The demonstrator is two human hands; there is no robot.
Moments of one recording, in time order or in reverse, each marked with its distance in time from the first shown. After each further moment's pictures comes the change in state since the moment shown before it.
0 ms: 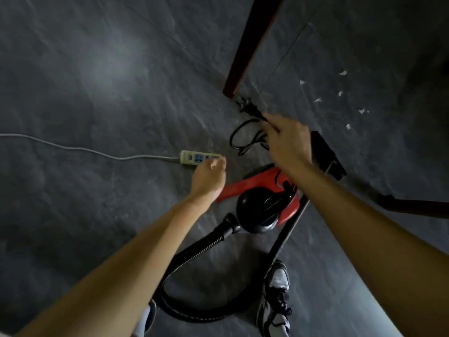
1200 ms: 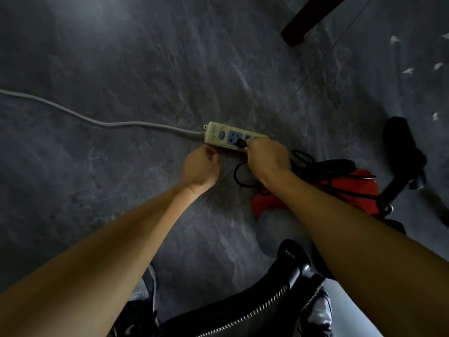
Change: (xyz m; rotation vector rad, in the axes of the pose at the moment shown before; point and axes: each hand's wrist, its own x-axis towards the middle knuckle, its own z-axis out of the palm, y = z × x) left_hand 0.221 -0.179 -0.049 0.416 -0.015 0.094; right_hand 0.038 0.087 0.318 -0.783 -0.514 -0.077
